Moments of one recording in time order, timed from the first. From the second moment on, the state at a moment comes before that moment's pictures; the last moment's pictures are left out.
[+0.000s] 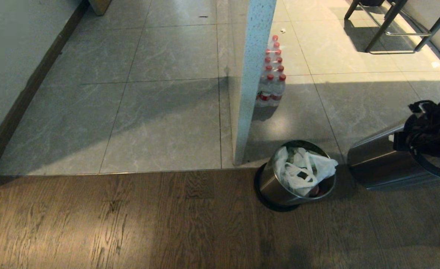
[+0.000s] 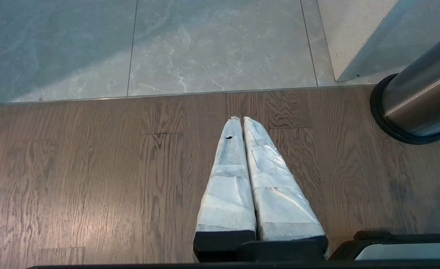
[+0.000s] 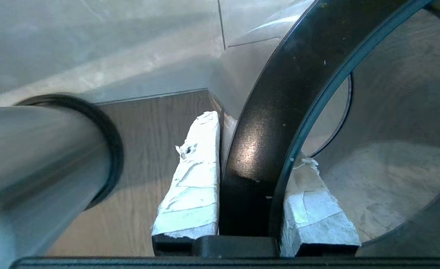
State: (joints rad) left arm 0.00 0.00 0.00 0.00 0.00 0.00; right arm -0.36 1.98 -1.11 -0.49 0.08 -0.16
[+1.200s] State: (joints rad) left arm 0.00 0.00 0.00 0.00 0.00 0.00; right arm -0.39 2.21 -1.19 -0.57 0.11 -0.17
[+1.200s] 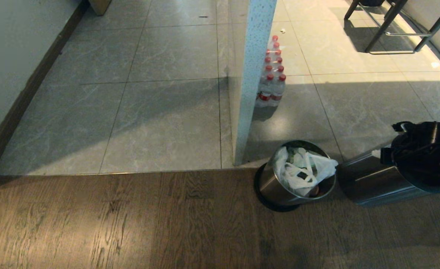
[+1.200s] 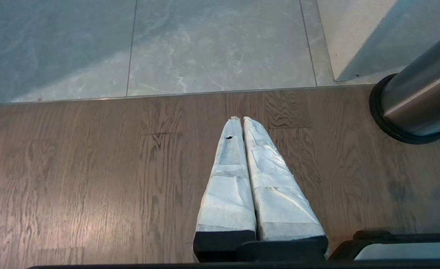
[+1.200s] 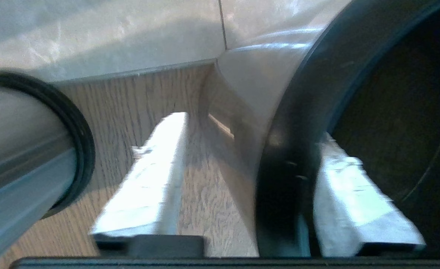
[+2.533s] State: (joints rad) left arm 0.00 0.00 0.00 0.00 0.00 0.00; right arm -0.06 1.66 -0.94 -0.04 0.25 -0.11
